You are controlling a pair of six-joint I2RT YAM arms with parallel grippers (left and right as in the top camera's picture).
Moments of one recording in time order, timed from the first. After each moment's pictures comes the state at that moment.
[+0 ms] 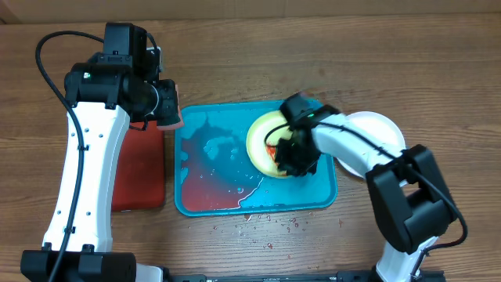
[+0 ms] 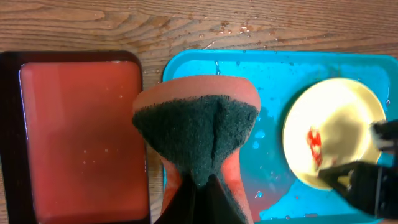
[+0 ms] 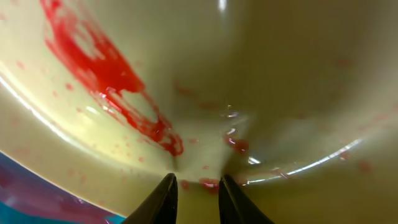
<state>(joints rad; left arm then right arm) -0.07 1.61 1.70 -1.28 0.07 -0.18 0.52 1.94 1.23 -0.87 -0.31 0.72</state>
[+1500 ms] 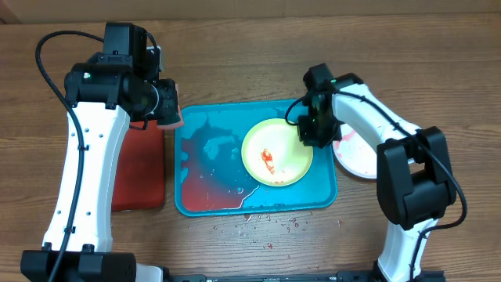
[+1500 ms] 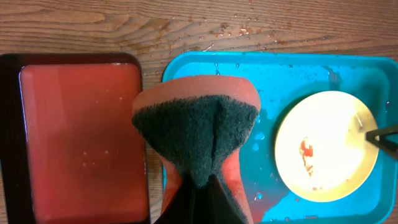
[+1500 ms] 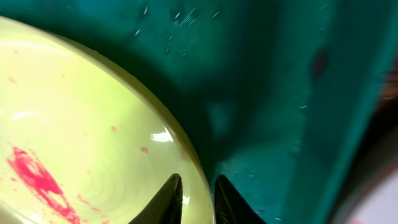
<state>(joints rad) -0.07 1.61 1.70 -1.27 0.07 -0.18 0.33 2.05 1.46 -1.00 -0.16 0.28</state>
